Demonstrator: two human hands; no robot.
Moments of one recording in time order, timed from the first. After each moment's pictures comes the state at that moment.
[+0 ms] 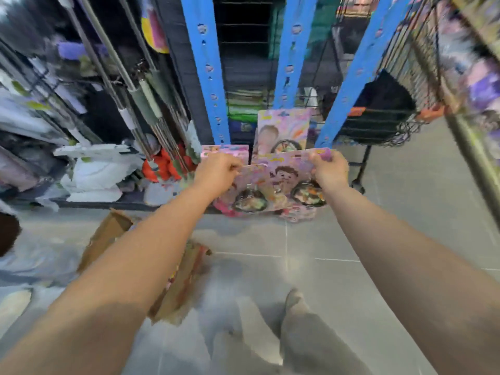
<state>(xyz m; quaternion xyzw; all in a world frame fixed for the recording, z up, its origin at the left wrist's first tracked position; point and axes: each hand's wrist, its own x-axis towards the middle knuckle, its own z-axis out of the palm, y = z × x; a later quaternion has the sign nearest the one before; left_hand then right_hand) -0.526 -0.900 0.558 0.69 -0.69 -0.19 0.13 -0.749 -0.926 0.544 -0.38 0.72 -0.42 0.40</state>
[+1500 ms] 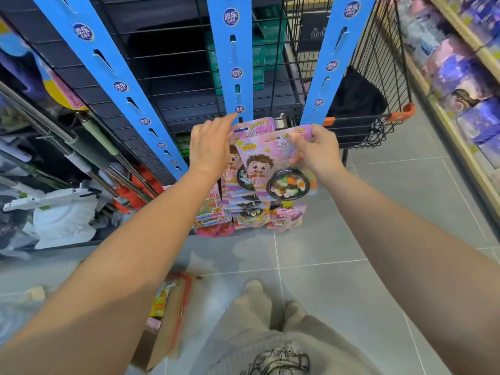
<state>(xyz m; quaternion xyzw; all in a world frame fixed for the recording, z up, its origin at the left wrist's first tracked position) -0.585 -1.059 0.578 0.63 -0.75 -0.01 0.19 -0.786 -1.030 0.598 -0.46 0.67 -0.40 0.42</state>
